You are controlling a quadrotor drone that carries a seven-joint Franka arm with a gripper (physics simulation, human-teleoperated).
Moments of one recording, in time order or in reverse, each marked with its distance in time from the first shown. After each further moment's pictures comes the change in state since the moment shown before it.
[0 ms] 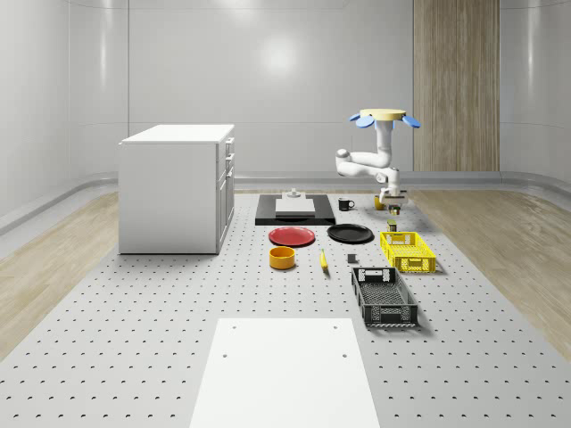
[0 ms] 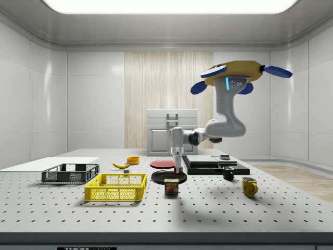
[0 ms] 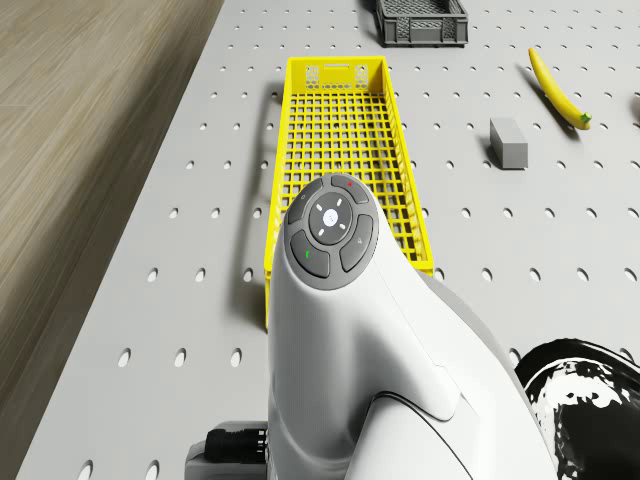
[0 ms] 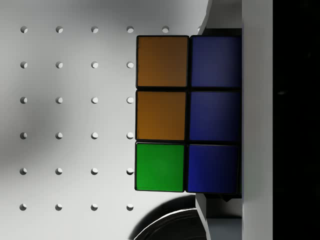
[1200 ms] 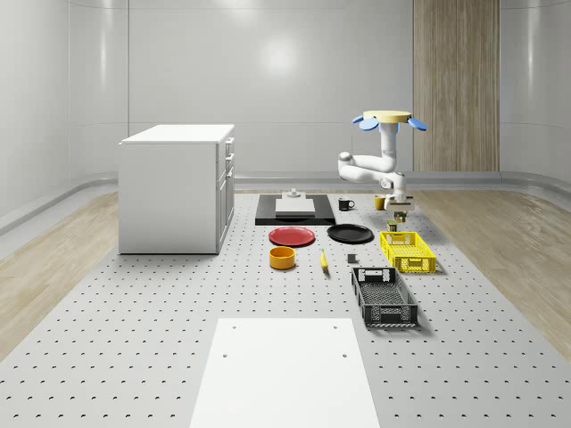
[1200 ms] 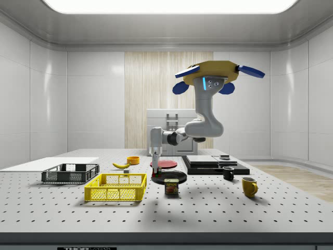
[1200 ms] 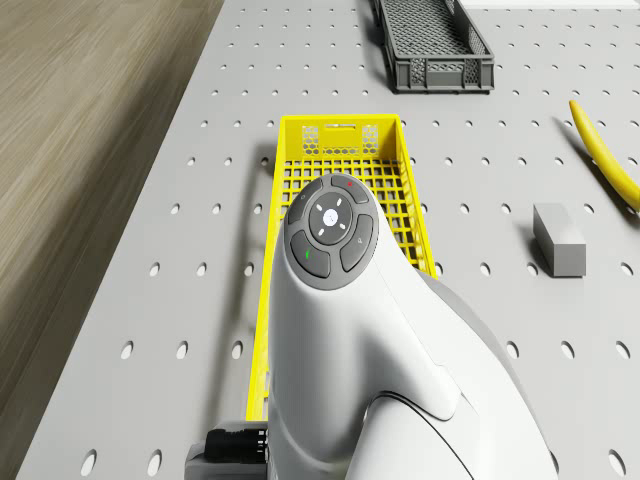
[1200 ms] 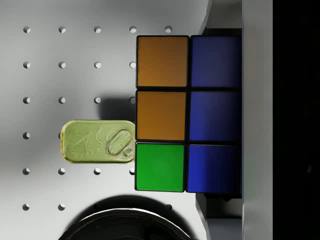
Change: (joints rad) arm -0.004 -0.017 0.002 0.001 0.007 0.016 0.003
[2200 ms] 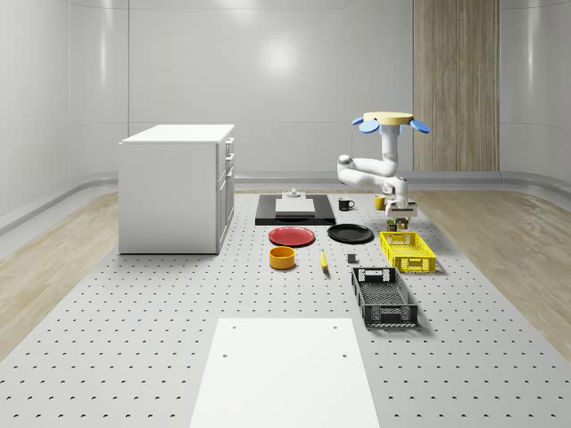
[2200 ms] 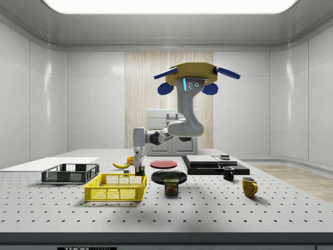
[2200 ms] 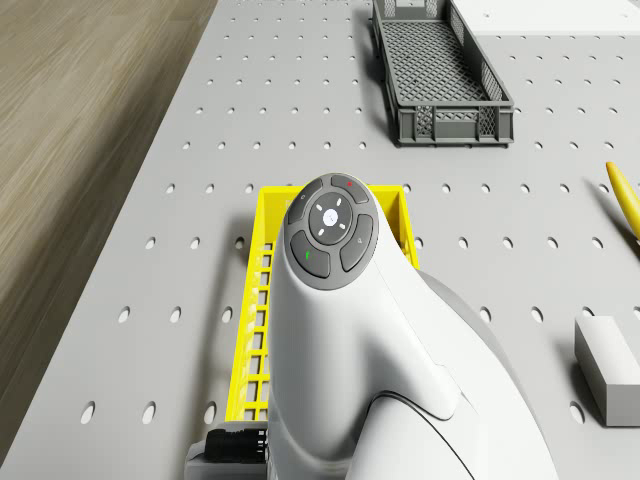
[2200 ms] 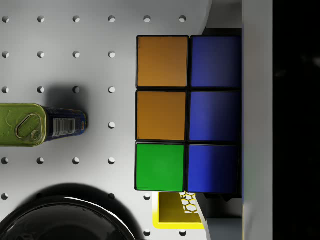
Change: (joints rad) arm -0.002 -0.009 0.001 0.000 0.004 0.009 0.002
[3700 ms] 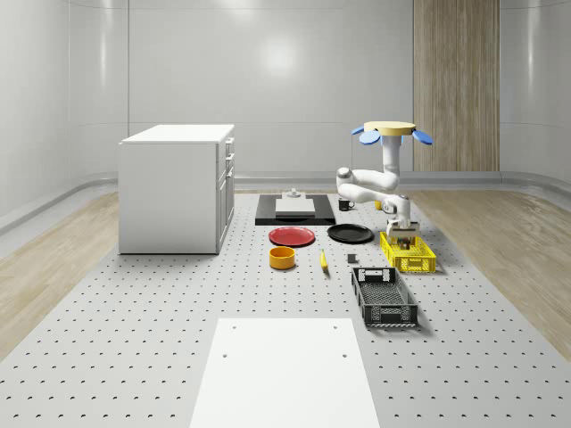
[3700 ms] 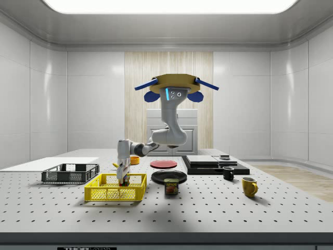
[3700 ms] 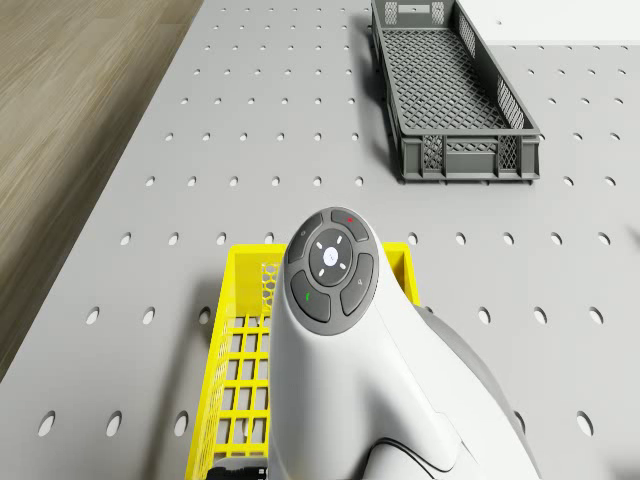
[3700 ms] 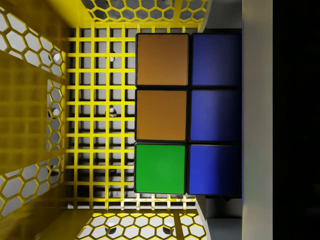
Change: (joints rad) arm -0.023 -0.005 -0.110 0.030 -0.100 0.049 0.003
